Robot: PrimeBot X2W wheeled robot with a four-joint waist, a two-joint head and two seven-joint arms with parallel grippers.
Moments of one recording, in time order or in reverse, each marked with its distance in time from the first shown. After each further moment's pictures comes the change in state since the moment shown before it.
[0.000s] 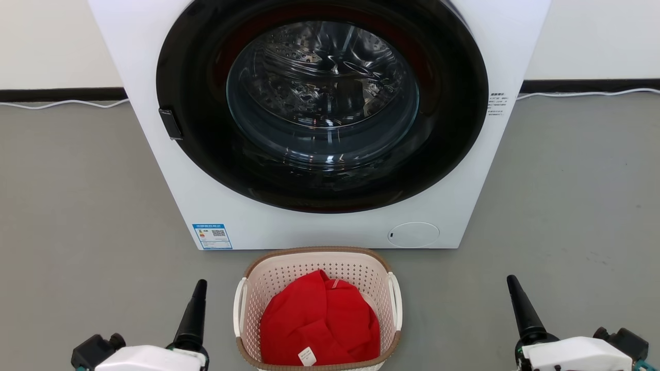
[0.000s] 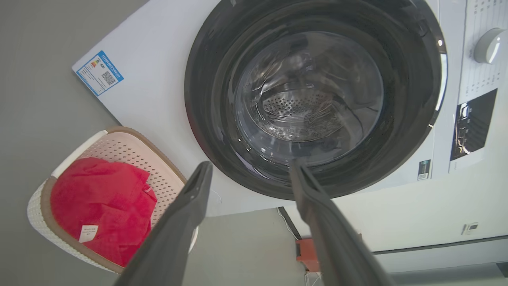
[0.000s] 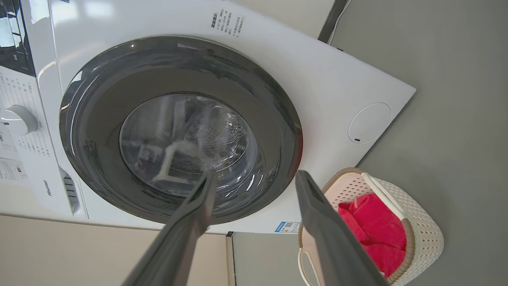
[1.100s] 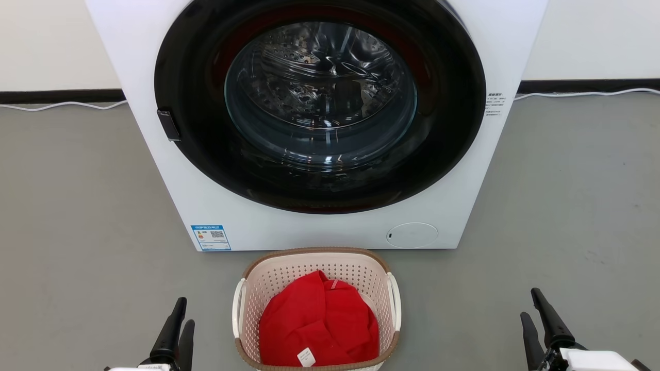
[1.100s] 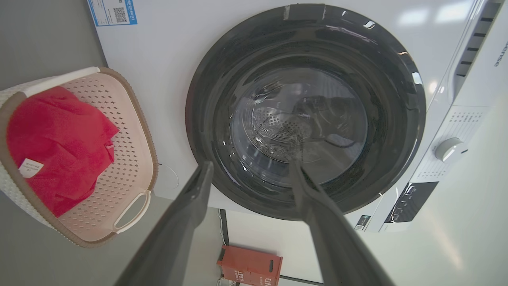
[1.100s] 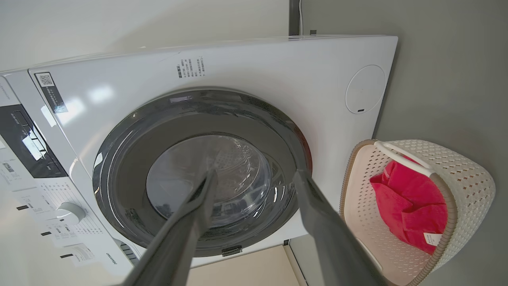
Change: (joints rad) left arm -0.003 -0.004 0.069 0.119 -0.404 -0.053 0.091; right arm 0.000 0.001 -0.085 0.063 0.374 0.000 0.090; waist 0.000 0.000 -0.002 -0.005
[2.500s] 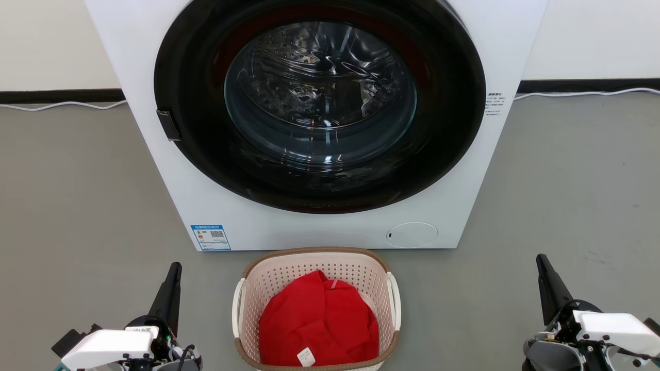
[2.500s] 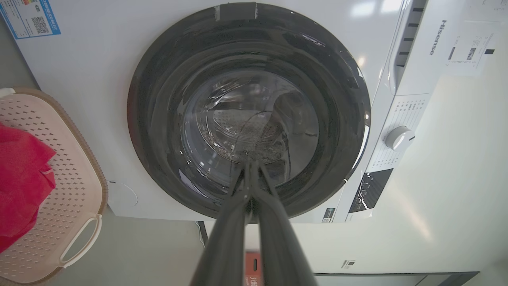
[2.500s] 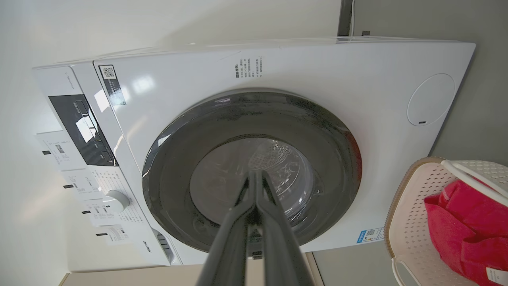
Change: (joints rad) left arm -0.083 0.013 0.010 -0.073 -0.001 -0.001 0.012; right arm -0.080 -0.016 -0.018 -0.070 0.000 0.001 0.007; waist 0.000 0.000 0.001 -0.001
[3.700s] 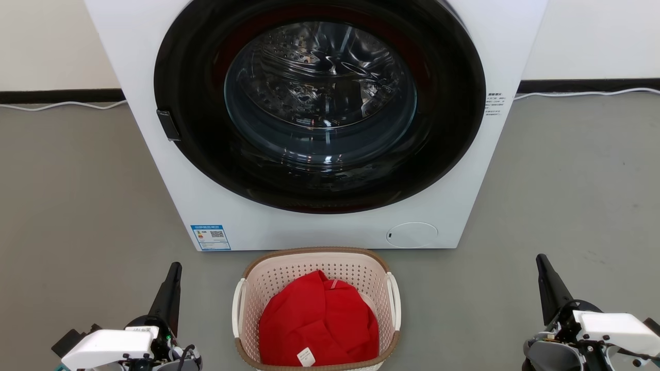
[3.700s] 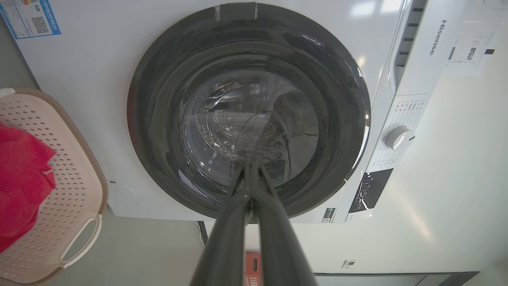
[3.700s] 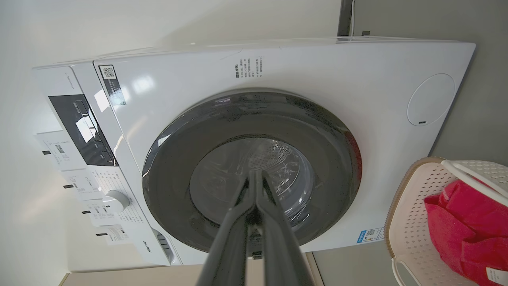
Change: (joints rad) left arm 0.000 0.000 0.000 0.000 0.000 0.000 0.000; right arm 0.000 0.000 0.000 0.000 0.000 0.000 0.000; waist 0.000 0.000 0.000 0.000
